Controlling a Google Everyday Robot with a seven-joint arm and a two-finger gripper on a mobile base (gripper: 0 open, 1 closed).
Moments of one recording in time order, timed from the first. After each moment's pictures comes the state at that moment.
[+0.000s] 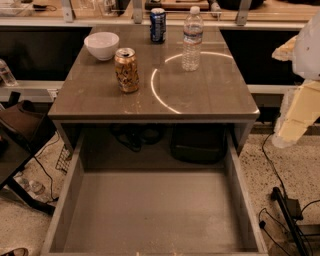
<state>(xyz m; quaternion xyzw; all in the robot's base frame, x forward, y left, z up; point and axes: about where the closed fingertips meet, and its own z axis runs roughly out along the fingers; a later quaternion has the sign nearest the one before) 0.438 -0.215 0.983 -0.60 0.78 -0.04 0.17</state>
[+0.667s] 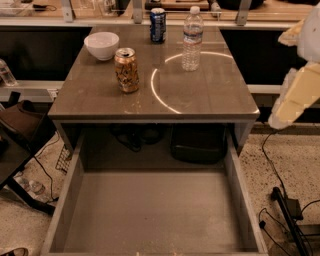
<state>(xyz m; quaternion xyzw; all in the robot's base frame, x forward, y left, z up) 0.463 -0.219 1.001 -0.58 0.79 -0.04 0.21</state>
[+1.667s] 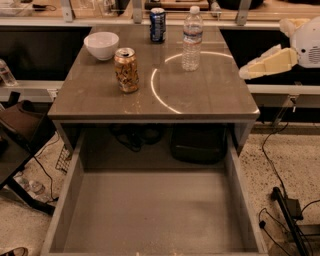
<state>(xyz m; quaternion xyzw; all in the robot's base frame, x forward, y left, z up) 0.608 -0.243 1.000 -0.41 0.73 0.11 0.54</state>
